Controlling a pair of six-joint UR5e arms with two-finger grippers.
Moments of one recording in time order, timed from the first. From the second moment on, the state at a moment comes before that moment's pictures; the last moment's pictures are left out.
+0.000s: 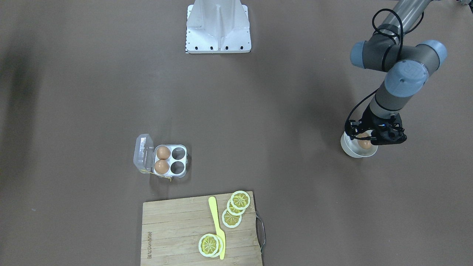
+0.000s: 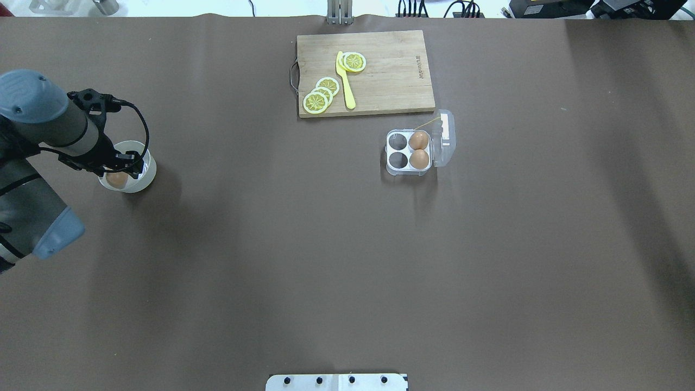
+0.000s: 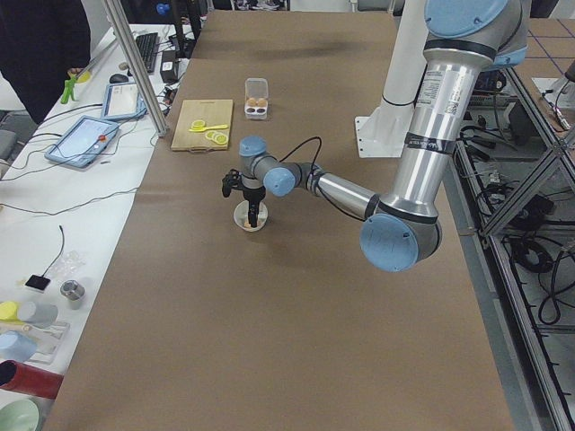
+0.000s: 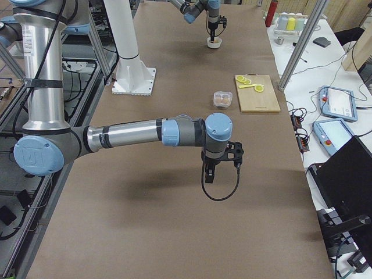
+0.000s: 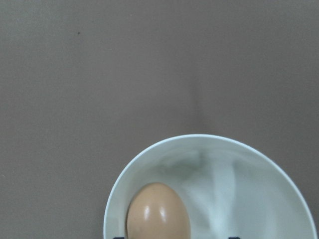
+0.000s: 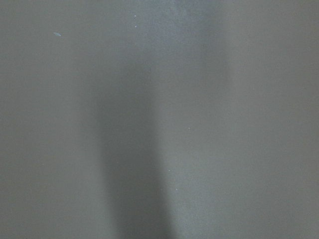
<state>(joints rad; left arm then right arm) -0.86 -1.82 -1.62 -1.80 -2.01 -0.84 1.54 -1.59 1.77 -1.71 2.41 0.09</state>
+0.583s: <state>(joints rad) -0.84 -1.83 -1.61 -1.80 -2.01 -0.85 1.54 -1.59 1.77 -1.71 2.41 0.09</state>
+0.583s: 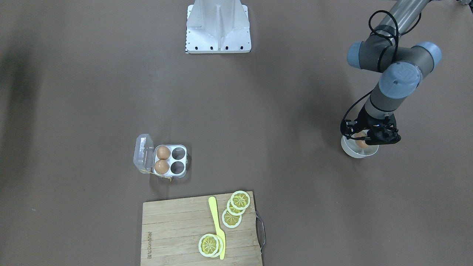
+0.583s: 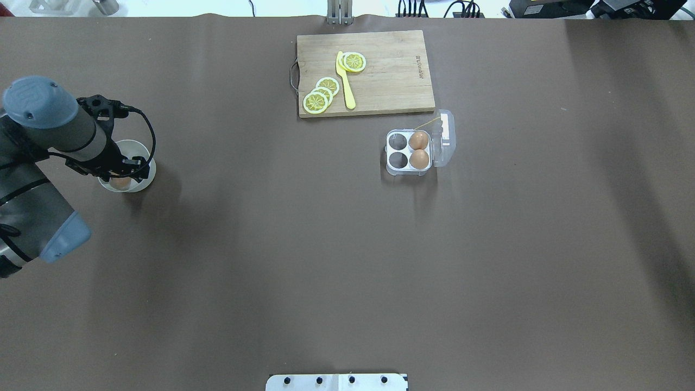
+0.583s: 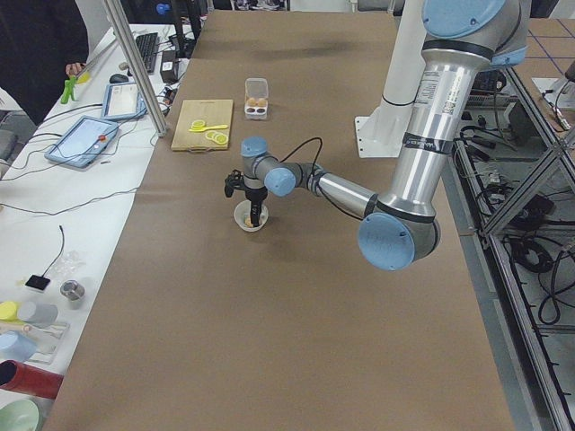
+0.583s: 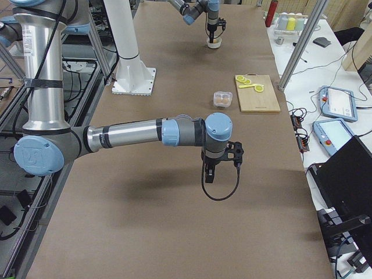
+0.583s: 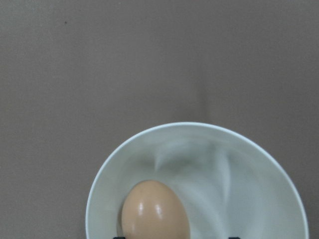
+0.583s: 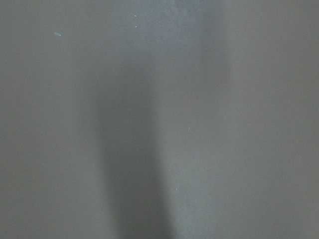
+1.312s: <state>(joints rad) -0.83 -1.84 -1.60 -1.80 -2.00 -0.84 1.54 -1.59 1.78 -1.71 2.41 0.09</state>
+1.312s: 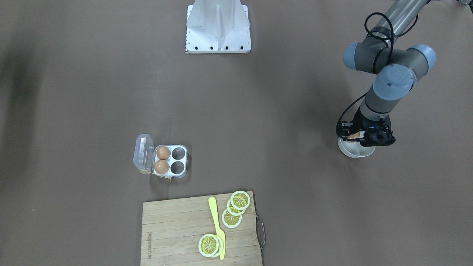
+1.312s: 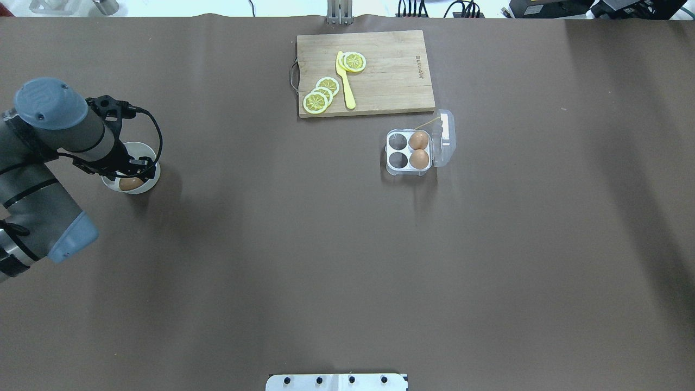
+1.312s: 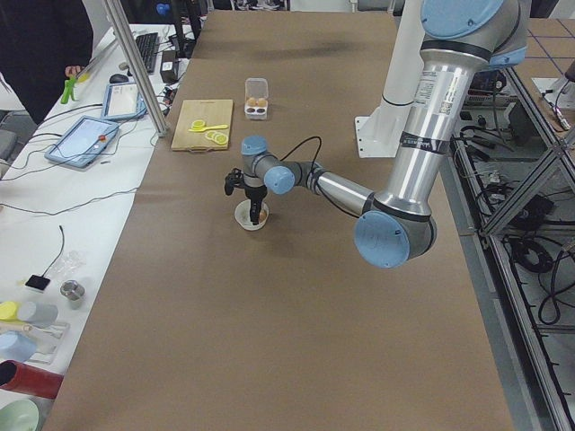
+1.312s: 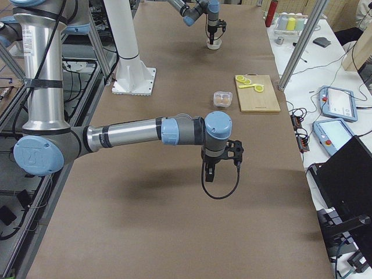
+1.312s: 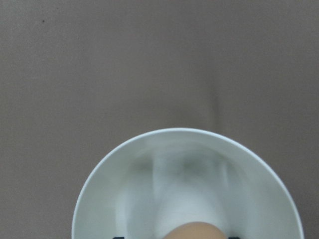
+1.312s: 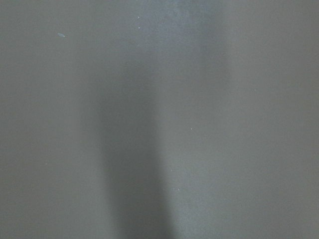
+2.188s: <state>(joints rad) -0.83 -1.84 -1.62 -1.80 -2.00 -0.84 1.54 -1.59 1.78 -1.71 2.41 0.09</state>
